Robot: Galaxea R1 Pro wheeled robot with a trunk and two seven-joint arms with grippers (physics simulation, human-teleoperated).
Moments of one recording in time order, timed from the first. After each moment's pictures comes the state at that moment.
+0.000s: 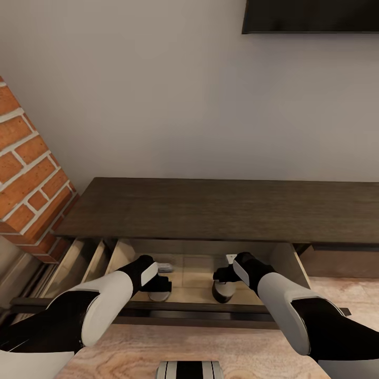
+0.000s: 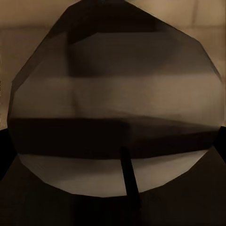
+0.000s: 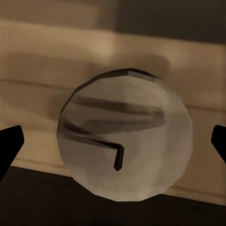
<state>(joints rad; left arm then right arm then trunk) -1.08 -0.17 0.02 0.01 0.08 0.66 0.12 -1.03 0.10 0.04 -0.13 -0.01 0.59 0.07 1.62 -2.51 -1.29</state>
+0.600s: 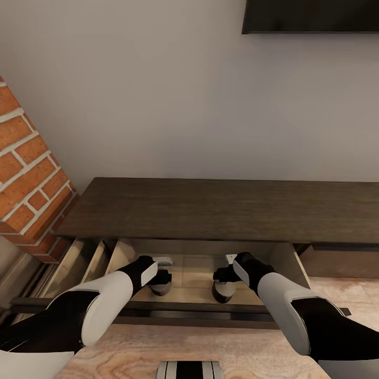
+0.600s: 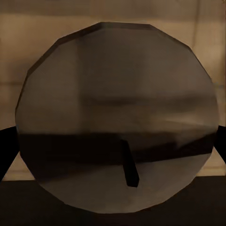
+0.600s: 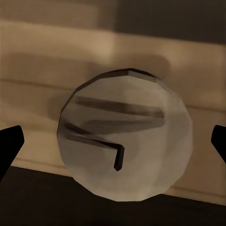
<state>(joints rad) -1.08 -0.17 0.03 0.02 0.08 0.48 0.14 -1.03 0.10 0.04 -0.13 -0.01 0.59 0.07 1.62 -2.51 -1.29</state>
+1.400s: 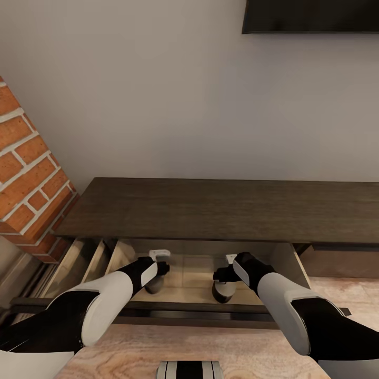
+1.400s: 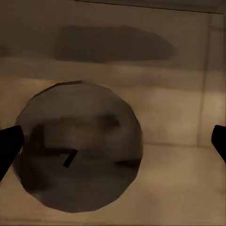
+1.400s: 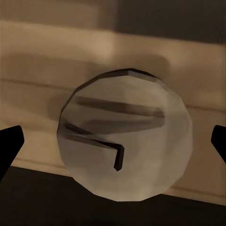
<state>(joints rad) -1.08 -0.17 0.03 0.02 0.08 0.26 0.20 -1.03 0.10 0.04 -0.13 -0.01 0.59 0.07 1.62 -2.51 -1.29</state>
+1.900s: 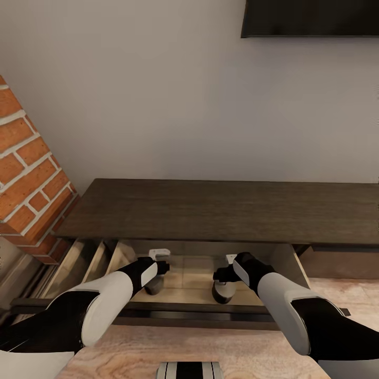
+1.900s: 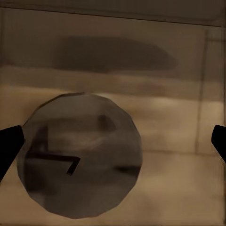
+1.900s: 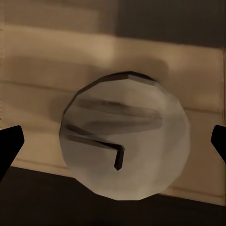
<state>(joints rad) -1.08 -0.17 0.03 0.02 0.08 0.24 0.20 -1.03 0.10 0.04 -0.13 -0.01 0.59 0.07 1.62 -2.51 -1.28</state>
